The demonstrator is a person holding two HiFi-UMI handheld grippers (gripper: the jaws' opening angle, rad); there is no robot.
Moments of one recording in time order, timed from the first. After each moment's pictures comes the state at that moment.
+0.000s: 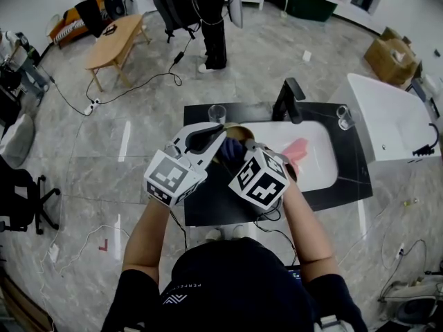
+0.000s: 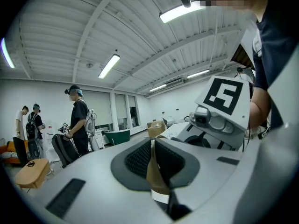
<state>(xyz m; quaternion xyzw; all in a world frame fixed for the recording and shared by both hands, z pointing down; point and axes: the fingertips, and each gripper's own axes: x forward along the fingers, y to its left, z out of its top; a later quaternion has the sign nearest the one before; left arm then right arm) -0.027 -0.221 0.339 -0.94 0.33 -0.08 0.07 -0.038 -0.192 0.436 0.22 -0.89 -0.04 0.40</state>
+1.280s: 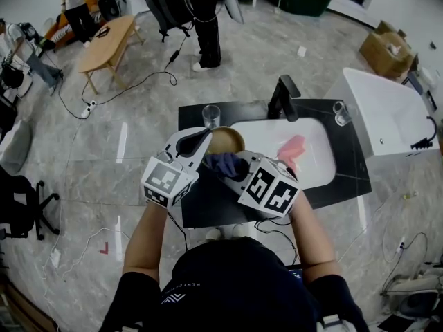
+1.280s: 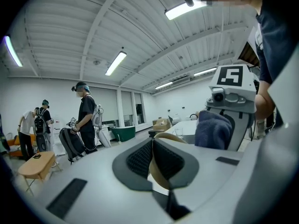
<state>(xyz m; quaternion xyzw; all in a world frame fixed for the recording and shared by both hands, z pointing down) -0.046 -0.236 0.372 -0.93 0.36 -0.09 0.05 -0.039 -0.150 0.432 0.12 -0.93 -0.02 0.35</state>
